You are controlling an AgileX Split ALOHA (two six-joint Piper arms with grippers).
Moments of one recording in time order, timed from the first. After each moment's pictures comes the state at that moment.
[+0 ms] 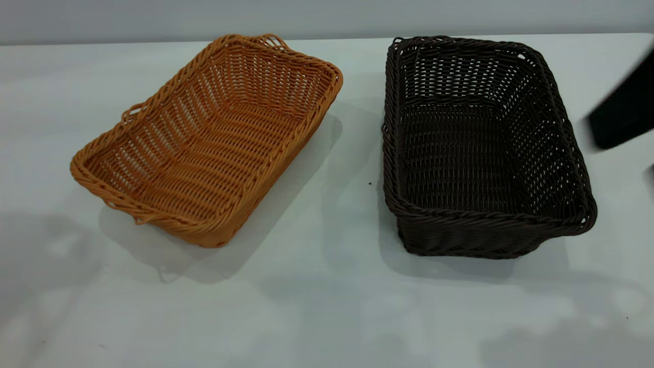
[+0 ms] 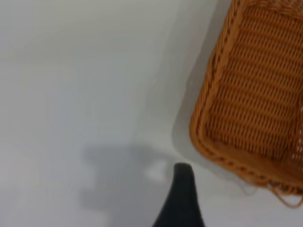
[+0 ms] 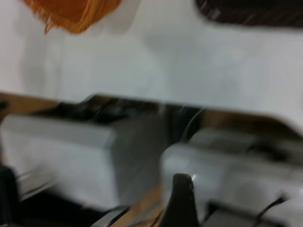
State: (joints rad) left arm -0.01 1.25 -0.84 -0.17 0.52 0.20; right arm 0.10 1.27 -0.54 0.87 0.89 -0.41
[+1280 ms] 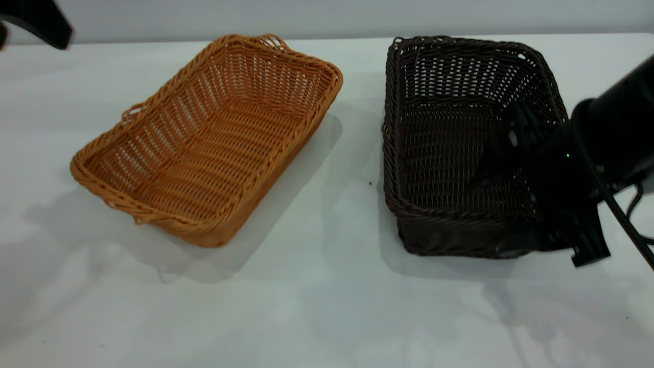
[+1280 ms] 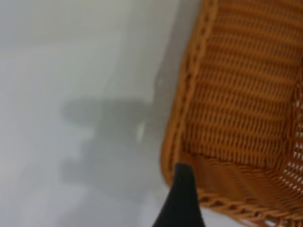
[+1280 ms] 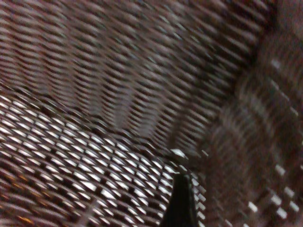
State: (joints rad) left arm -0.08 1.63 -0.95 -0.32 0.41 0.36; right arm 0.32 1.98 -0.64 1.79 0.22 -0.16
